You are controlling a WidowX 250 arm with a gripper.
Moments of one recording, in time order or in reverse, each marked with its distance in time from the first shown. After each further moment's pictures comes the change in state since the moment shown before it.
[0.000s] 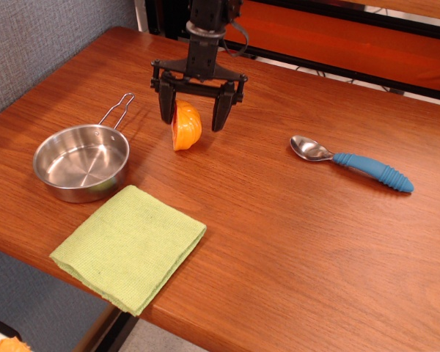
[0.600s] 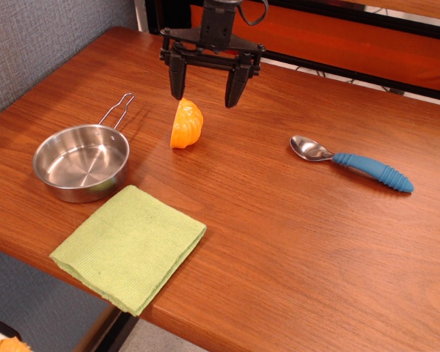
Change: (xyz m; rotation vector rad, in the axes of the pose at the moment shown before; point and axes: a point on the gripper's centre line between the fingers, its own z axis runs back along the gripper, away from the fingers) arm -0.019 -0.006 0.044 0.015 -0.050 0.044
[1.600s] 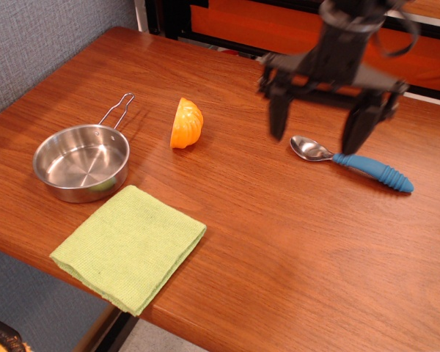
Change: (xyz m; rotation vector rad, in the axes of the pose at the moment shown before) arm -0.112 -0.090 0.060 -0.116 -0.118 -0.221
